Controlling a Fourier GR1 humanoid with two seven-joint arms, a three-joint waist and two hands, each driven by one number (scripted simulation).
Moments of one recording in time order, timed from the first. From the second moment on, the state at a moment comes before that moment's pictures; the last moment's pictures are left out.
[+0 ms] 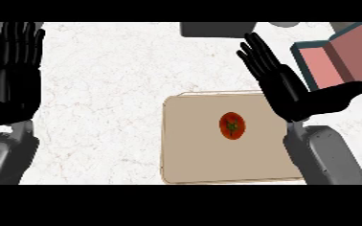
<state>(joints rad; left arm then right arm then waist) -0.29 0.48 -0.07 -1.61 0.37 0.34 -0.18 -0.38 -0.27 0.22 -1.54 -0.46 0.04 0.02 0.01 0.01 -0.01</state>
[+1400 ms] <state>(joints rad) -0.12 0.40 -0.18 -1.62 0.40 0.36 0.11 0.04 -0.80 0.16 -1.77 0.26 -0.06 -0.06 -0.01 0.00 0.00</state>
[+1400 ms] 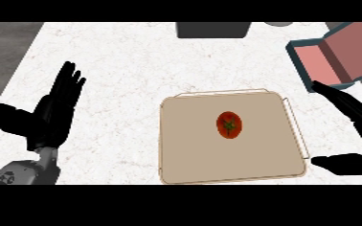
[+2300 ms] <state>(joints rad) -0.11 0.34 -0.11 -1.64 0.34 0.29 0.15 -0.09 -0.54 0.35 -2.01 0.46 0.15 0.45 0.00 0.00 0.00</state>
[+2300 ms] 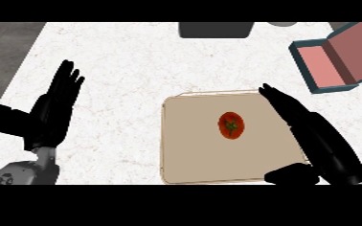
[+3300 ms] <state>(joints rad) -0.09 0.23 -0.03 -1.66 0.23 0.21 0.18 -0.08 -0.28 0.32 -1.81 0.68 0.18 0.34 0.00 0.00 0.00</state>
